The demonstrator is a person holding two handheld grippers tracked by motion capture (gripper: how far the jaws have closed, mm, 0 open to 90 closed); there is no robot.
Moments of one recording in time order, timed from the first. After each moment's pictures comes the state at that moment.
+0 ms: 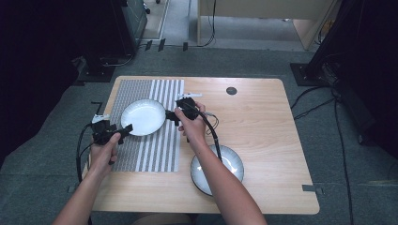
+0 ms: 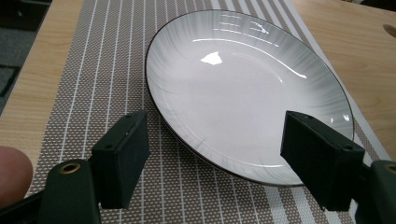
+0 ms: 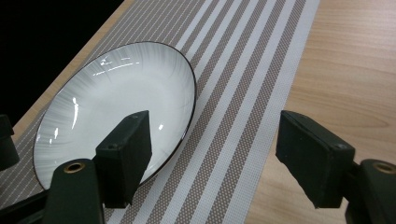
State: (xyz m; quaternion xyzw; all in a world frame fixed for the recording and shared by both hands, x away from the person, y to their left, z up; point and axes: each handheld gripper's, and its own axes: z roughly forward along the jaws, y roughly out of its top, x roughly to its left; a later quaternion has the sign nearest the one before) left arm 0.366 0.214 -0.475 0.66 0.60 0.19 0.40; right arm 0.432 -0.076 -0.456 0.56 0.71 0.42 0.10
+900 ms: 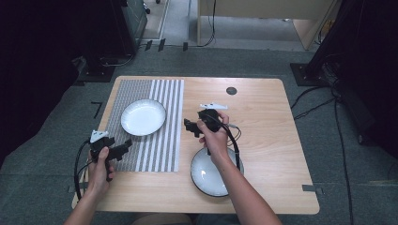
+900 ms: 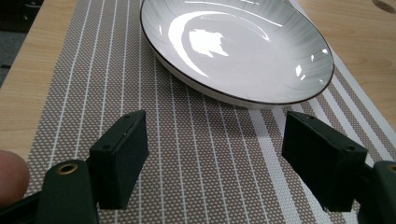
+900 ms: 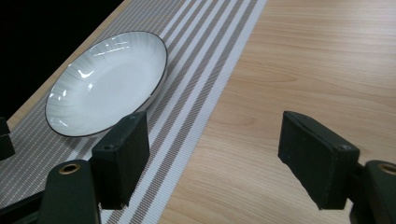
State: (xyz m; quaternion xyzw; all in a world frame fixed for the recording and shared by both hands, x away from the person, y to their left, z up) left arm 0.314 0.213 -0.489 0.66 0.60 0.20 0.40; right arm 0.373 -0.144 -0.444 0.55 0.70 0.44 0.12
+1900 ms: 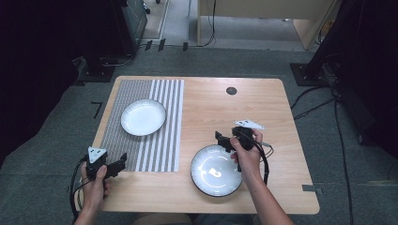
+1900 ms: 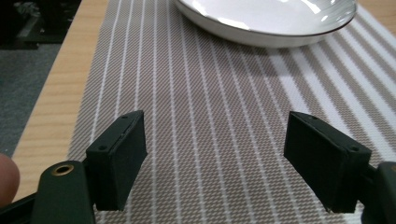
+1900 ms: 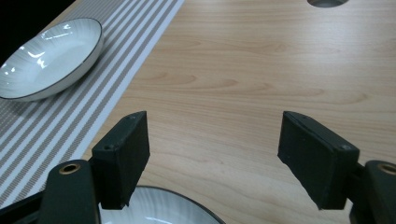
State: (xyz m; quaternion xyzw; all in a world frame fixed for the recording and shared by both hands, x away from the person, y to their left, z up) left arm 0.265 0.218 -0.505 0.67 0.59 0.26 0.36; right arm 0.315 -0.238 -0.460 0.58 0.67 0.43 0.17
